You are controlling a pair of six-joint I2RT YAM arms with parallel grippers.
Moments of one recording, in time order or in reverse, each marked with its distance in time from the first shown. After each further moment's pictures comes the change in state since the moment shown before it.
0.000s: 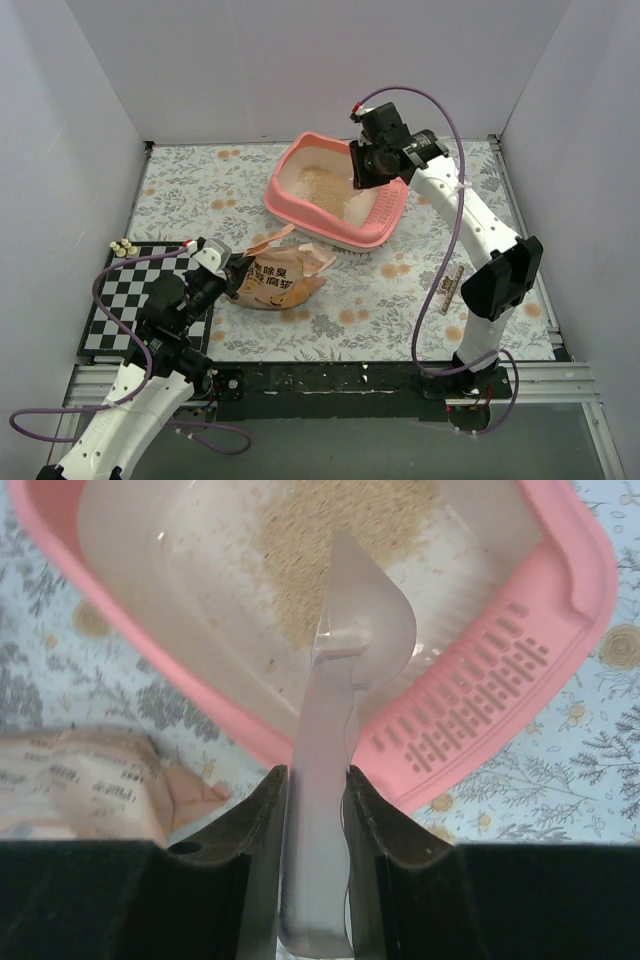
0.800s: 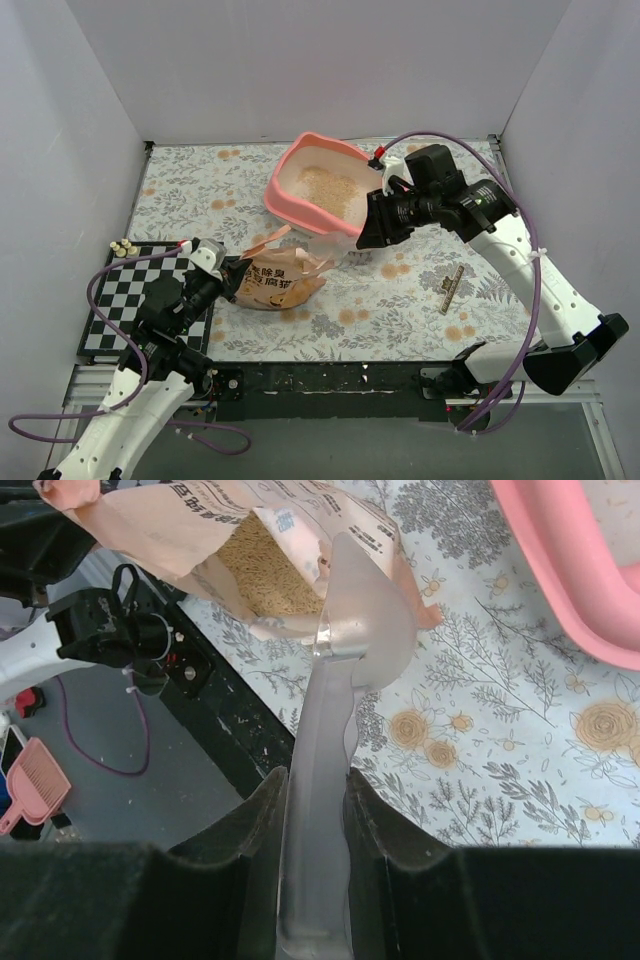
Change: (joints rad) left arm 0.000 -0.024 0.032 -0.077 -0.040 -0.049; right arm 0.098 -0.523 -0.420 -0.084 -0.499 -0.004
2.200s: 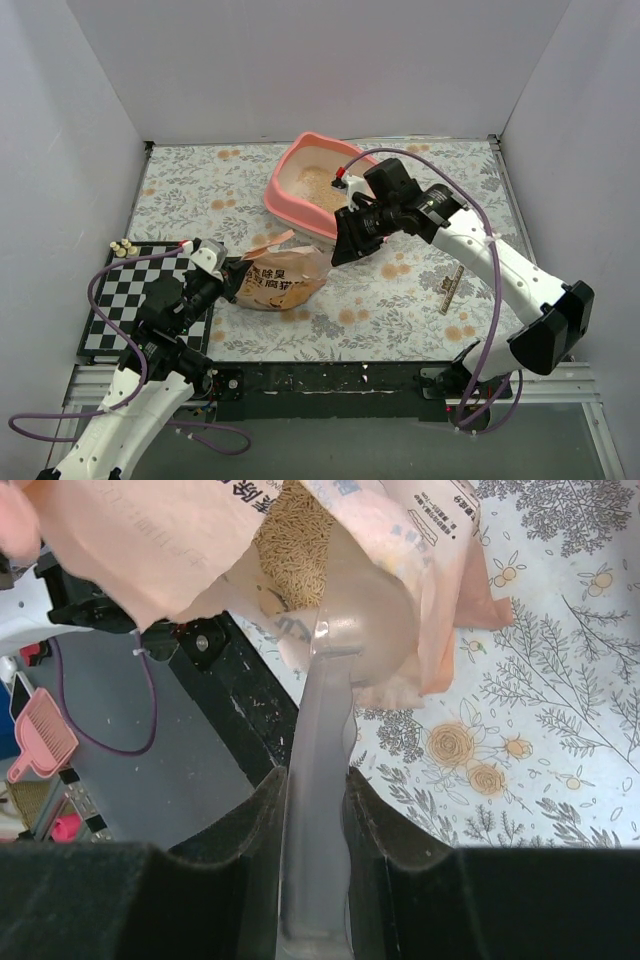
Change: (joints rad) left arm -0.004 -0.006 0.002 -0.012 -0.003 -0.003; right arm 0.119 0.112 -0.074 0.120 -0.052 0.019
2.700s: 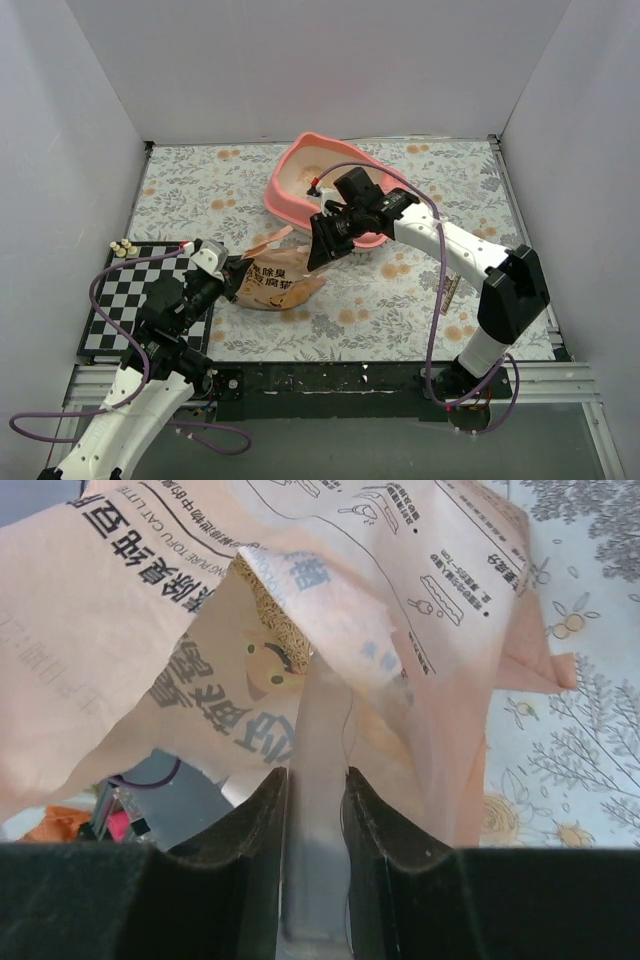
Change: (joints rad) left arm -0.001 0.002 -0.023 0.044 0.018 0.020; right arm 0.025 0.221 -0.039 0.202 -0.090 0.089
